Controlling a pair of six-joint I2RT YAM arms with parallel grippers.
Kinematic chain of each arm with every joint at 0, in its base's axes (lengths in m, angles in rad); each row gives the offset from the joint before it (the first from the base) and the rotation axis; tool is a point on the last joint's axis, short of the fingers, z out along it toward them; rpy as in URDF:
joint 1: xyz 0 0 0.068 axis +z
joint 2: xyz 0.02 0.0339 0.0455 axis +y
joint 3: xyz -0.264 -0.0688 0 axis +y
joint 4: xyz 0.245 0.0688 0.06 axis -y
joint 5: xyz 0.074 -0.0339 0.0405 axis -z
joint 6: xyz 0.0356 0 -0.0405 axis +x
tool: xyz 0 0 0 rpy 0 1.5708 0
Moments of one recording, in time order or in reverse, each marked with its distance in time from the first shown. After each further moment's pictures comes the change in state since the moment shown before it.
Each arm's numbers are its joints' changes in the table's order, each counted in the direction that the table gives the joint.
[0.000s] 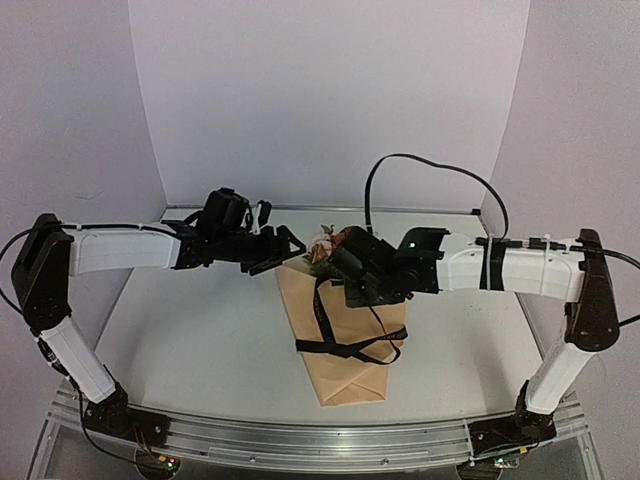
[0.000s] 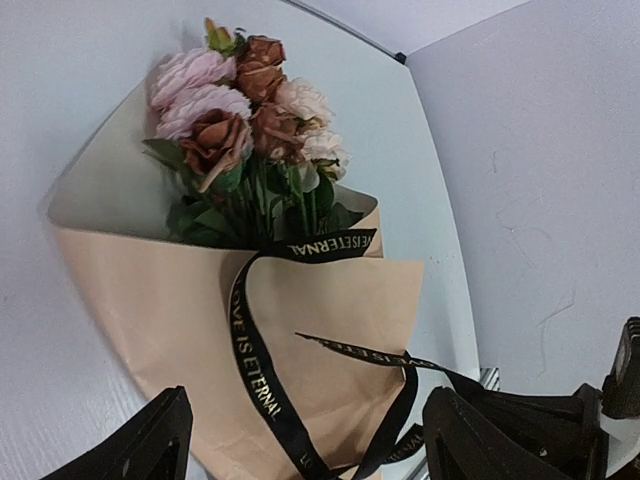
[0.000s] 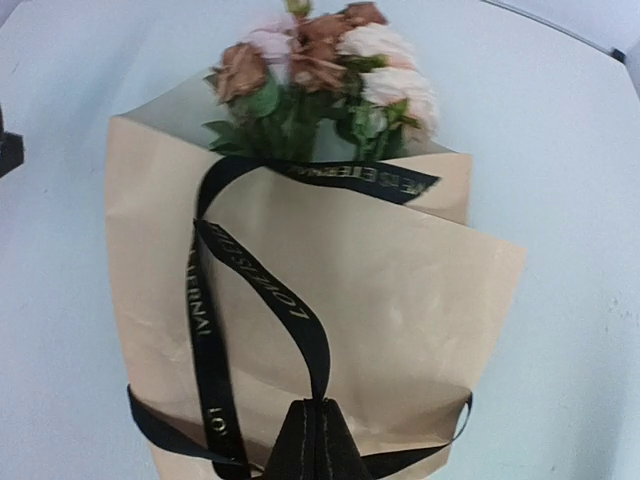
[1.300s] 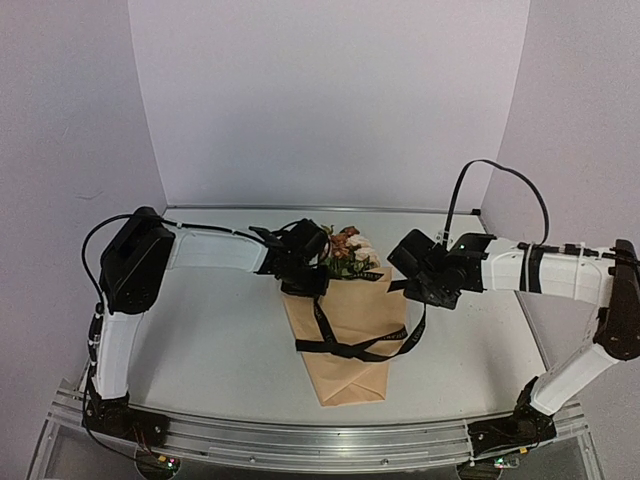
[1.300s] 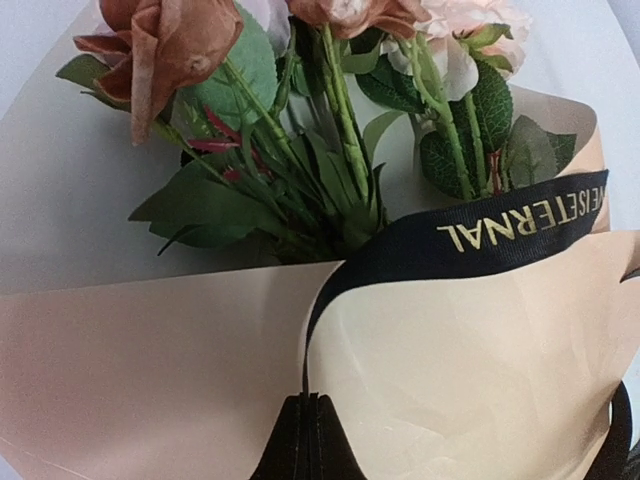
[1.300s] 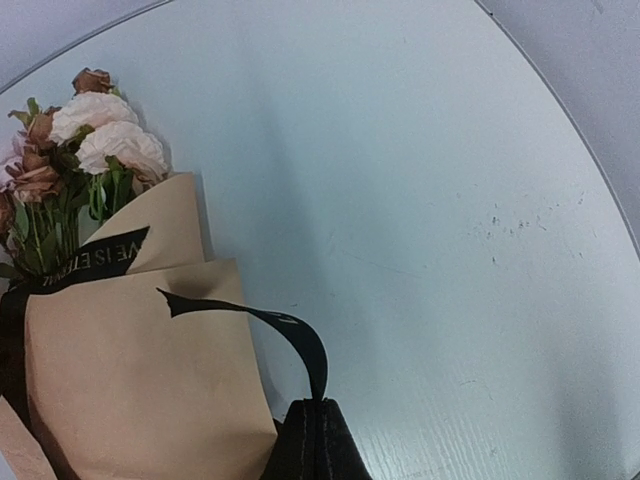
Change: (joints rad) left arm -0.195 0.540 -0.529 -0.403 -0.334 0.188; right arm -0.221 -0.233 0.338 0.000 0.091 0.281
